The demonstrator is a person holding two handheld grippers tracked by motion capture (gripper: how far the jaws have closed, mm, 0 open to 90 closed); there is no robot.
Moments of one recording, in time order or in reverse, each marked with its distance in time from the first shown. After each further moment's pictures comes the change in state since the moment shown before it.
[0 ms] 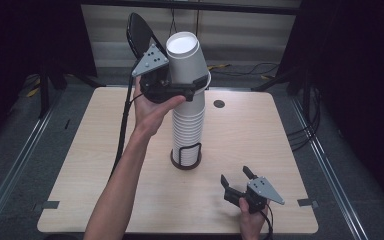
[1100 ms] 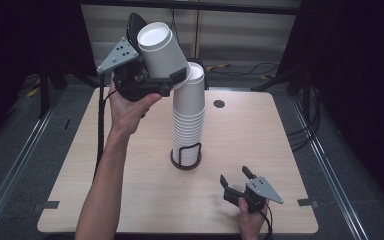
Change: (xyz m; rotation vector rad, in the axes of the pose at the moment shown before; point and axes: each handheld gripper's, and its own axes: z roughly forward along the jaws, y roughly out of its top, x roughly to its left) left arm 0.019 0.015 -0.047 -0.040 0.014 -0.029; right arm 0.001 0.001 0.001 0.015 0.003 -0.014
